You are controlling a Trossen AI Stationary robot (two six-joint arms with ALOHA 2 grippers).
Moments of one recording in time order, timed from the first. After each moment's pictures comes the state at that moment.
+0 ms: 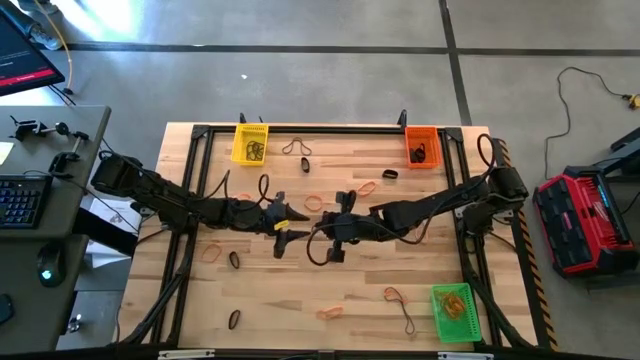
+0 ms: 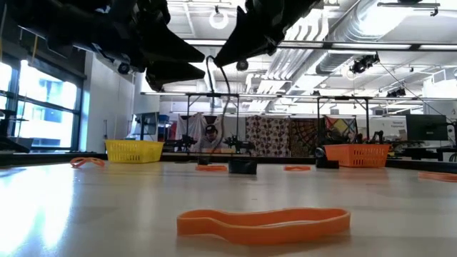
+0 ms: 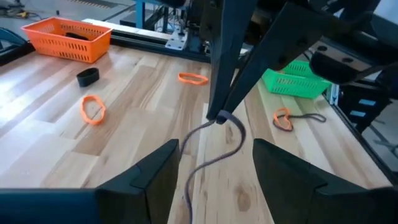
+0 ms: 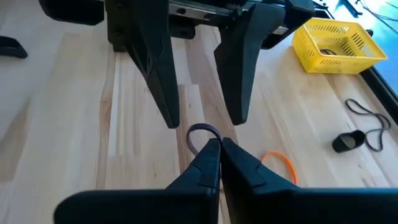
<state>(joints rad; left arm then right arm) -0.19 1.40 0.50 0.63 -0.21 -0.23 0.24 1.73 1.24 -0.20 0.39 0.10</state>
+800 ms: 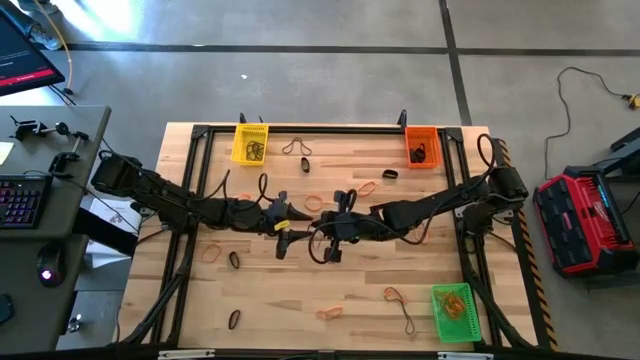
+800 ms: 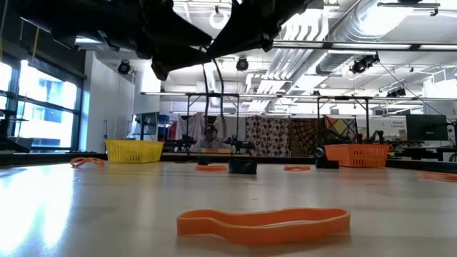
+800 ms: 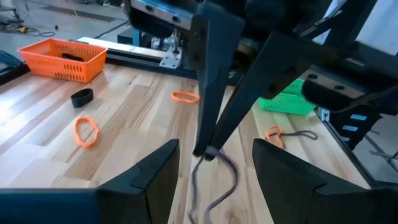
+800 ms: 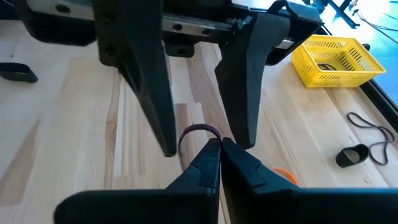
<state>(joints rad) -0.20 1.40 0.55 0.63 -0.23 -0.22 0.24 1.73 1.24 -0.13 0.39 0.10</state>
